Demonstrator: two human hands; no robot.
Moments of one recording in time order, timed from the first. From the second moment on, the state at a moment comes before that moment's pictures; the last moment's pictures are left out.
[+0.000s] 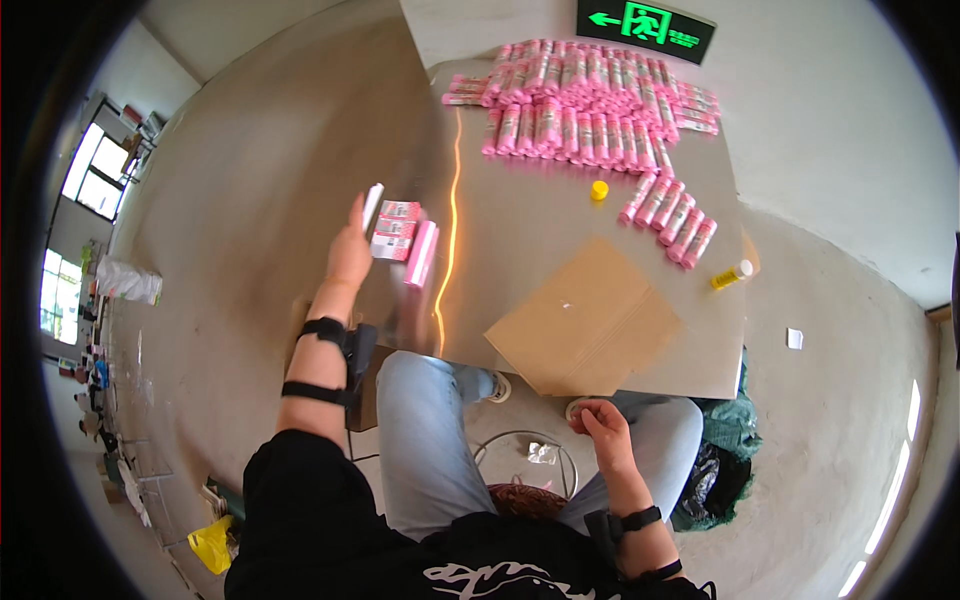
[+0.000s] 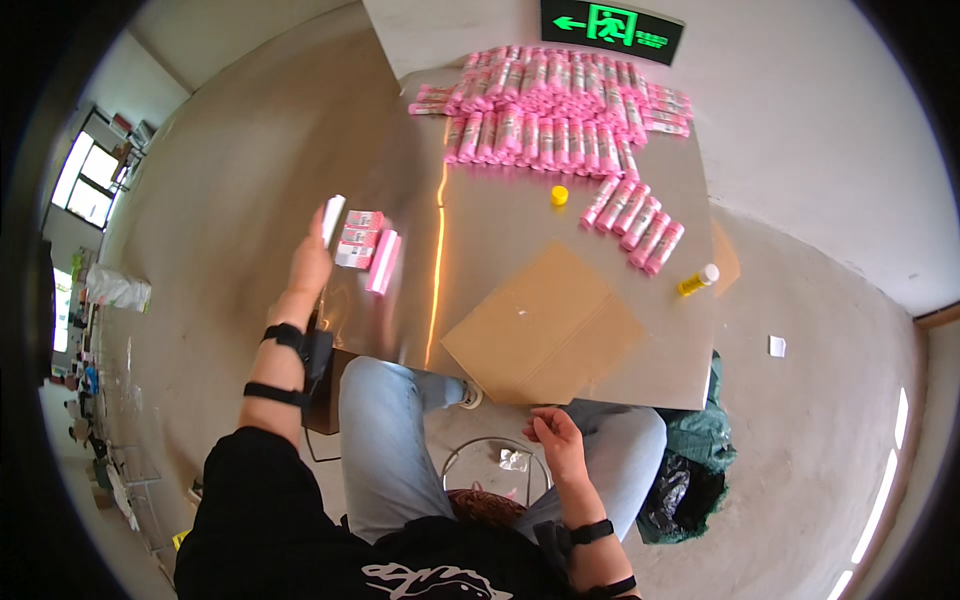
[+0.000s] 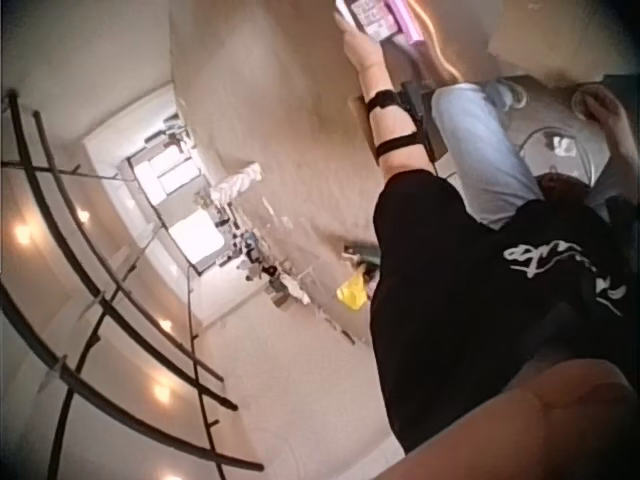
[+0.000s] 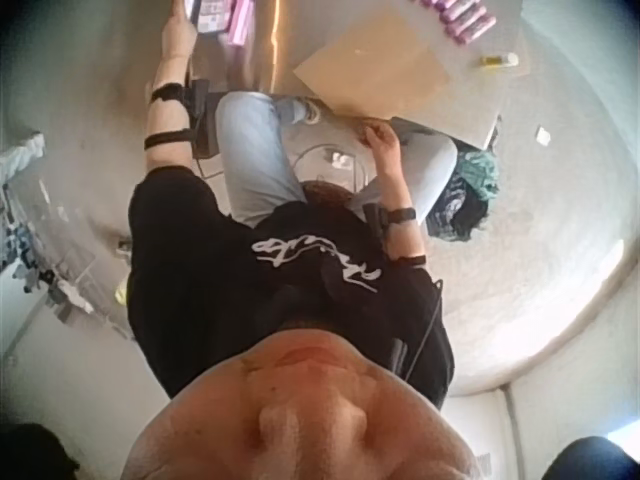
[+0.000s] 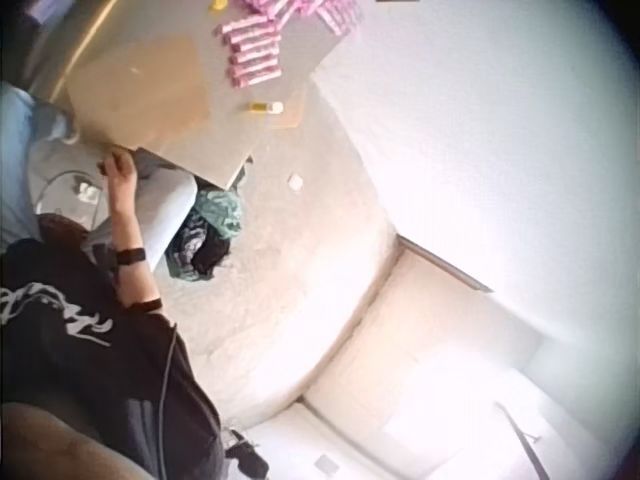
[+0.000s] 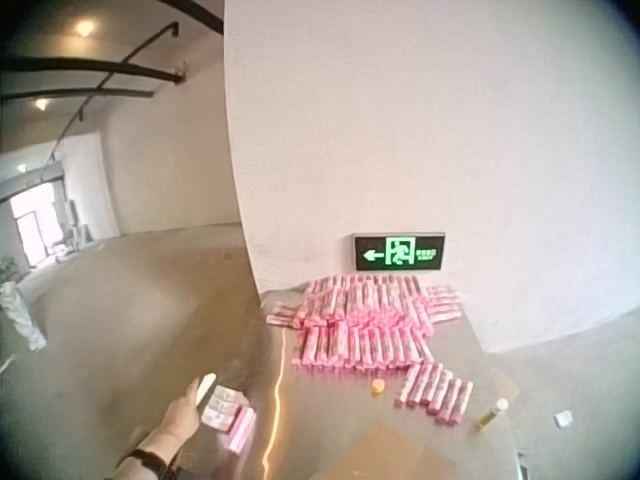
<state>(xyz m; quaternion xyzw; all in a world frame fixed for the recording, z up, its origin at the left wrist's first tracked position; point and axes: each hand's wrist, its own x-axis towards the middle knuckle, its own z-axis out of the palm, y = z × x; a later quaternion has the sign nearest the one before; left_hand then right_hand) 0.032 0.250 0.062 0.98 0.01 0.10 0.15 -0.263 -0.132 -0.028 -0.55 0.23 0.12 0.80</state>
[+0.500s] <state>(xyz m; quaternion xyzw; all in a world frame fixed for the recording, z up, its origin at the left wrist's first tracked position) -0.142 0.042 0.075 0.86 -0.40 -0.15 0.28 -0.214 -0.138 0.018 -0.88 0.00 -0.10 0.47</state>
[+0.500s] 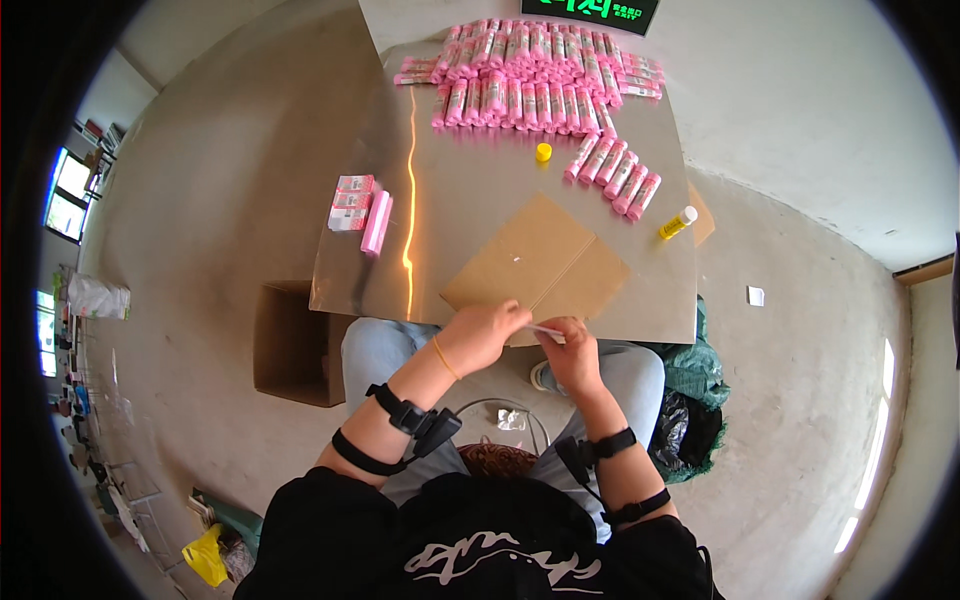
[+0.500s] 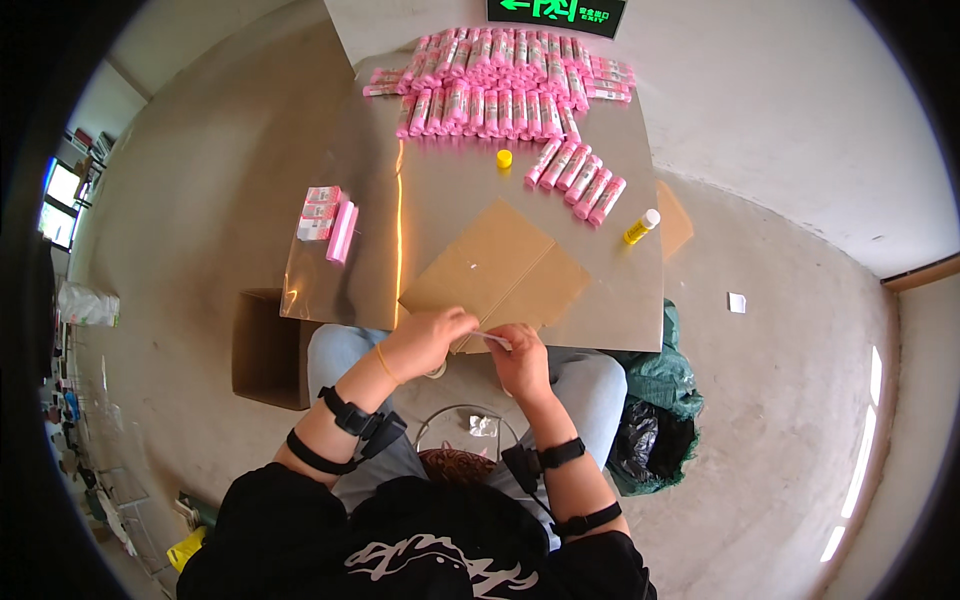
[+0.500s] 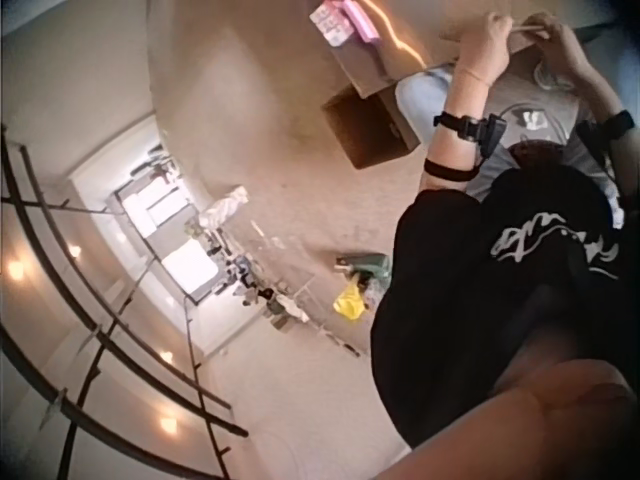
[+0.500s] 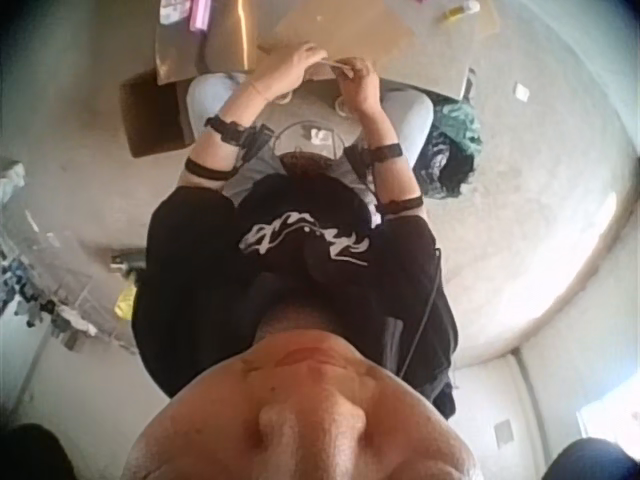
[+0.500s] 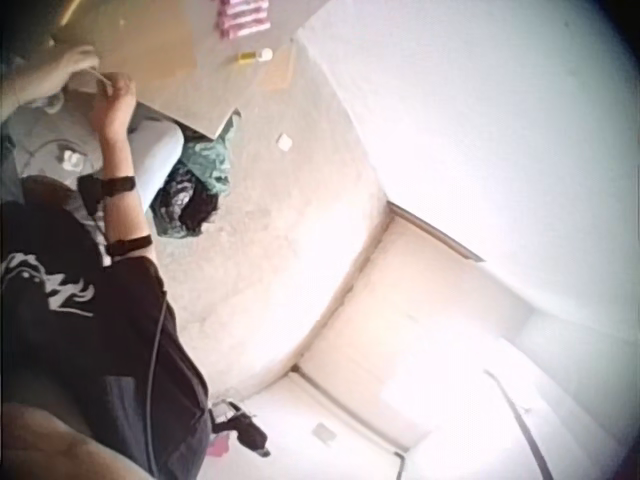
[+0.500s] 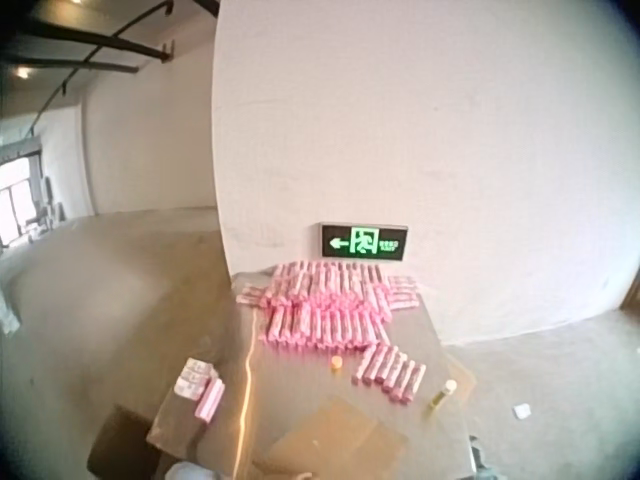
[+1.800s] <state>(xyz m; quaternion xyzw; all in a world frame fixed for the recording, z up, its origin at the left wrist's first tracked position) -0.108 0.018 -0.035 0.80 -0.08 0.01 0.59 -0.142 -0.121 -0.013 -0.81 0.19 -0.08 0.55</state>
